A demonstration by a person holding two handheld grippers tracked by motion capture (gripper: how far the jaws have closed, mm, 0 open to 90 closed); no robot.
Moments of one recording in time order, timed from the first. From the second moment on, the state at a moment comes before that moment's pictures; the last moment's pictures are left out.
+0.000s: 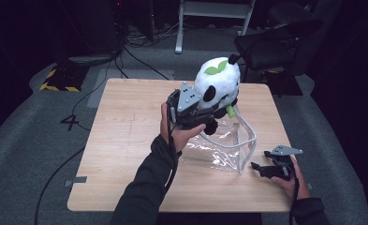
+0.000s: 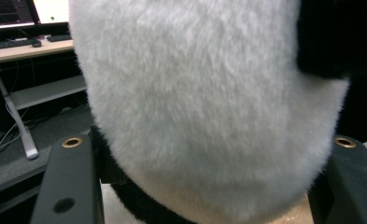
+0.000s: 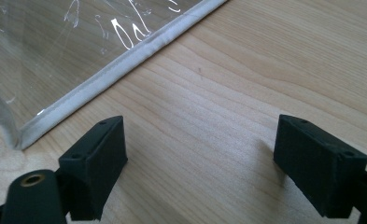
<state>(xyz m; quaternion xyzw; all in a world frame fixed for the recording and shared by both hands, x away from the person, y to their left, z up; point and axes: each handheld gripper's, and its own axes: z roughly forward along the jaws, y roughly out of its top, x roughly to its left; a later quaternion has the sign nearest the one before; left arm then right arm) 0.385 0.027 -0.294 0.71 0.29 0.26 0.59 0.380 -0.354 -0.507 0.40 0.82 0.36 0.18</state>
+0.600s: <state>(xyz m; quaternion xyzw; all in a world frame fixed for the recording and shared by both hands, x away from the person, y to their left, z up) 0.382 0.038 -0.302 0.72 0.30 0.25 0.57 0.380 -0.354 -0.507 0.40 0.82 0.36 0.18</state>
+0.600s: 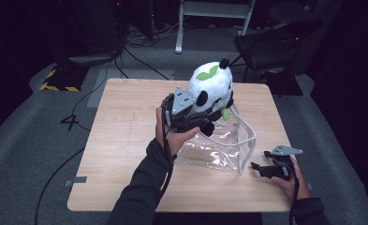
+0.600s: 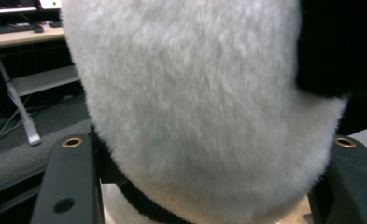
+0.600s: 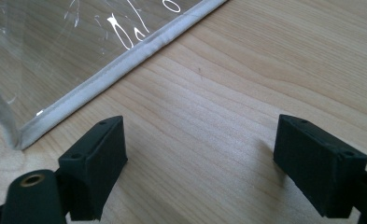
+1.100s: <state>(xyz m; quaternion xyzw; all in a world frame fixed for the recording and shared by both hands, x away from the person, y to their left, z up) 0.372 0.030 -0.295 0.75 0.27 0.26 0.54 0.380 -0.354 -0.507 0.40 0.82 0.36 0.18</state>
